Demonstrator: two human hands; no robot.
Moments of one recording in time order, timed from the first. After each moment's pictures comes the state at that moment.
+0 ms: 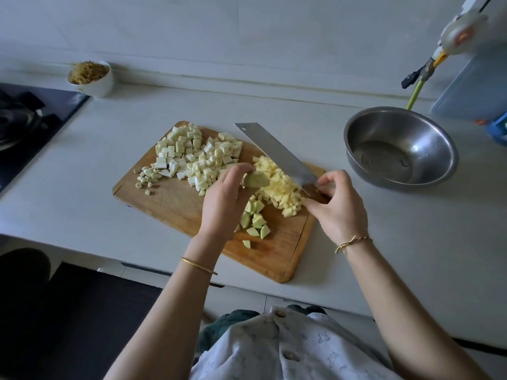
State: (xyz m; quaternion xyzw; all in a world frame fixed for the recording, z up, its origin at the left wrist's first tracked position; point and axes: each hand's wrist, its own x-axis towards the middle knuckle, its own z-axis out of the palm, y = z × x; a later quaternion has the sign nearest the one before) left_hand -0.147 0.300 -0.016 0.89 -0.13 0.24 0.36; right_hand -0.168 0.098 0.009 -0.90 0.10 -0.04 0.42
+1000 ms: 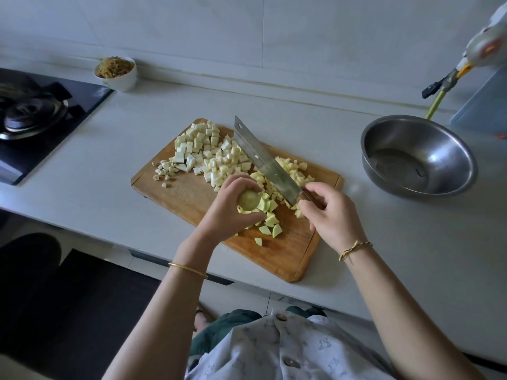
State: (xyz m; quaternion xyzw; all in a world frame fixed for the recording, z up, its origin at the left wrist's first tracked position) left_hand -0.160 0.336 -0.029 0.86 -0.13 0.03 0.50; right_hand -0.171 0.120 0.002 -0.88 -0.04 -0.02 0.48
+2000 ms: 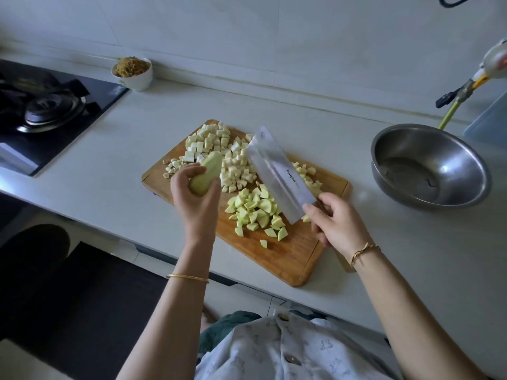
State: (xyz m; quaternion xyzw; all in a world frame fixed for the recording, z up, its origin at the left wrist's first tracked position) left_hand -0.173 0.346 -0.008 0.70 0.19 0.33 0.60; right_hand -0.169 0.115 -0.005 -0.83 -0.01 0.08 0.56
